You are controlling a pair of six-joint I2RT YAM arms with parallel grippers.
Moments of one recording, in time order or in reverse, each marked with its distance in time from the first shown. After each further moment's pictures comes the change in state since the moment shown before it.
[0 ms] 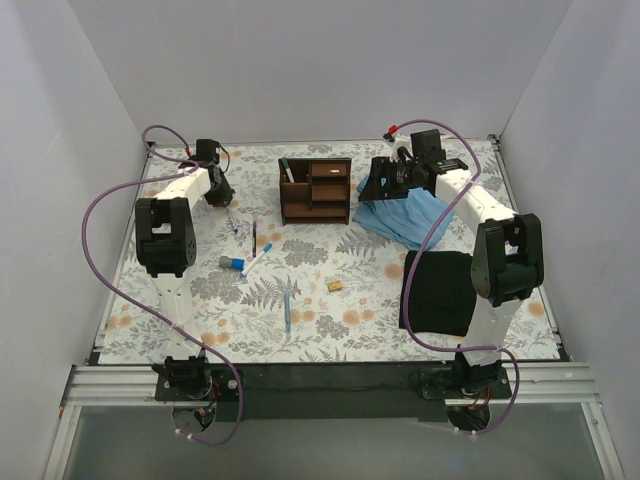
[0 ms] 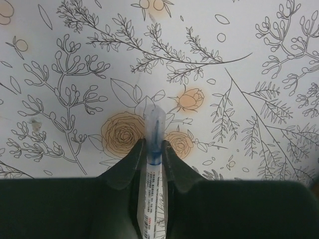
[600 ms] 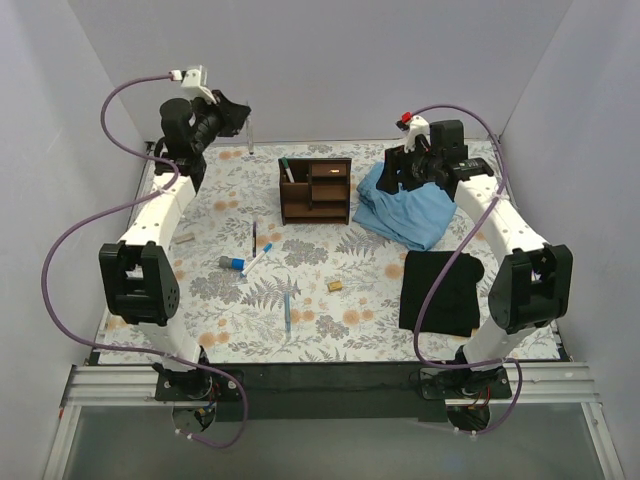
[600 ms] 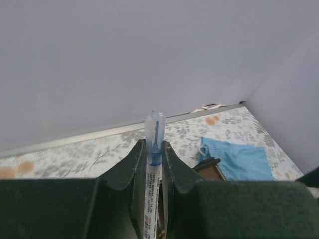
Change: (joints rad) left arm -0.039 -0.463 -0.142 0.671 0.497 0.107; right arm -0.015 -0.206 -0.036 -0.030 0.153 -0.170
